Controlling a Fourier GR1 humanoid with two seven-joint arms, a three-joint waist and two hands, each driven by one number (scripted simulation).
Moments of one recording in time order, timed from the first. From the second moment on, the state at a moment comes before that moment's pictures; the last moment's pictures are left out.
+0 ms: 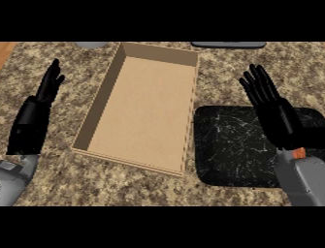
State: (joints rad) left arm -0.29 0.57 -0.36 -1.62 0.08 0.46 0.13; right arm -0.28 -0.26 0.12 -1.41 -0.42 0.12 -0.23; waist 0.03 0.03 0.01
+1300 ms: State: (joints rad) left arm -0.13 0.63 -0.20 -1.32 0.13 0.37 0.06; right arm -0.21 -0.84 0.11 -0.93 0.08 0.36 -0.87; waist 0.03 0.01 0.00
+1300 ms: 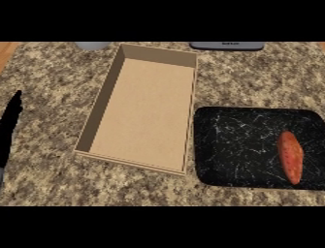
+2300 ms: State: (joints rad) left arm -0.13 0.59 -0.14 -1.30 0.07 0.32 0.07; right arm -0.52 -0.81 0.42 -0.78 0.54 0.36 -0.80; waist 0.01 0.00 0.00
